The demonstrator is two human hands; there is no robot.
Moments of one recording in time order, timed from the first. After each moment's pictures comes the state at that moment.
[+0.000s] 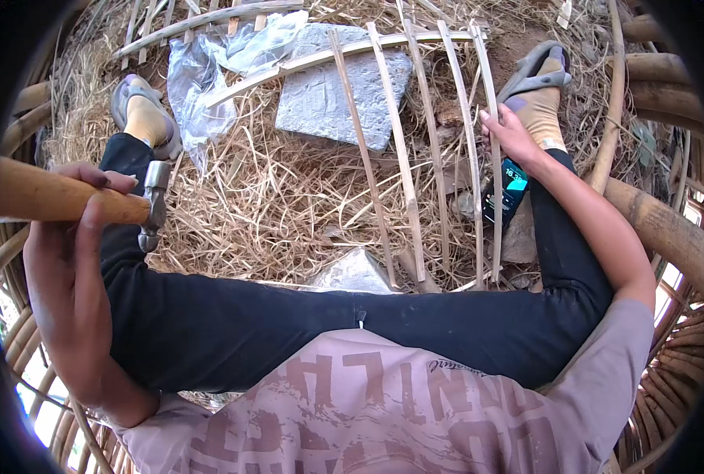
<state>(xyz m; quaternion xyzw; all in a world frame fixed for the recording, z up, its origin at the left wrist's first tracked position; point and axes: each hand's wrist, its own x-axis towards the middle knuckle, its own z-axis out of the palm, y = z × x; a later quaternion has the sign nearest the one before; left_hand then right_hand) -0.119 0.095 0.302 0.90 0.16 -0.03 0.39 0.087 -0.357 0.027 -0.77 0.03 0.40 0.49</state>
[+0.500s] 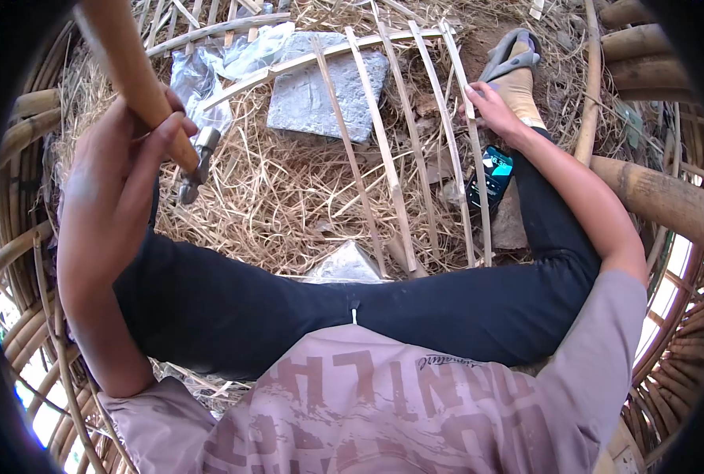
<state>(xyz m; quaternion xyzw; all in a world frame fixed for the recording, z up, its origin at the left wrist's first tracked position) -0.099 0.055 0.292 0.92 0.06 -0.05 0.37 0.106 -0.374 0.019 -0.80 0.01 0.37 0.47</state>
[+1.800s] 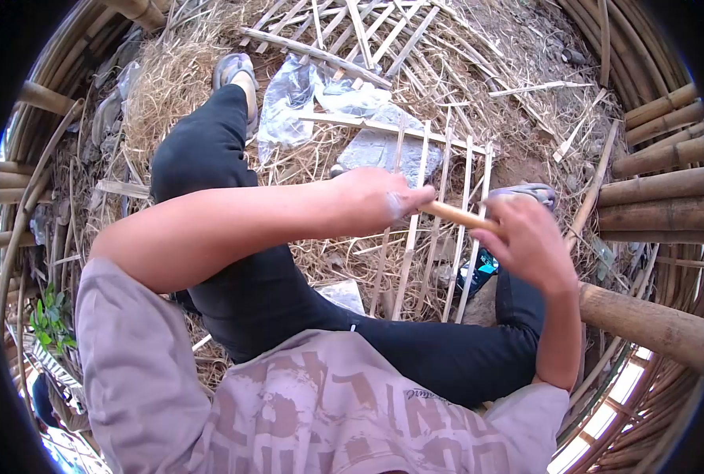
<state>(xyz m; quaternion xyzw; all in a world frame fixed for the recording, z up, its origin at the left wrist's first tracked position) -0.093 -0.004 0.219 0.92 -0.23 -0.11 0.31 0.010 -0.243 0.314 -0.85 -0.48 0.21 0.01</state>
